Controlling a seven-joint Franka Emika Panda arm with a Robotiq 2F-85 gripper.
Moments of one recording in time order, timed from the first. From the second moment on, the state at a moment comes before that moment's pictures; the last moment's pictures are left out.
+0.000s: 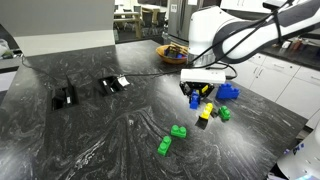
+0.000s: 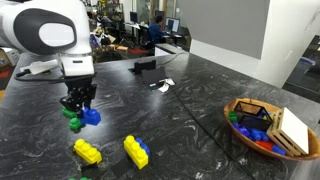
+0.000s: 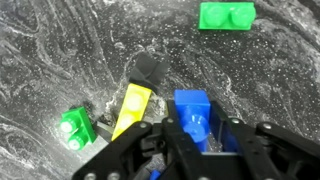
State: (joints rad) arm 0.13 -0.05 0.10 -2.16 0.02 2.02 1.40
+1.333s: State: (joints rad) arm 0.14 -0.33 0.15 -2.47 0.02 2.05 0.82
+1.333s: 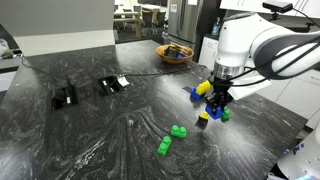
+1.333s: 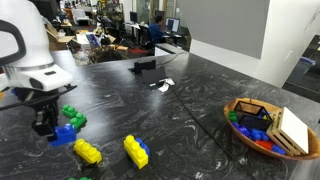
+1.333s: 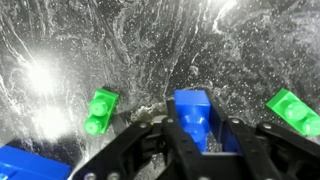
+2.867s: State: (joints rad) arm 0.21 -0.45 0.18 -2.74 0.01 2.25 0.21
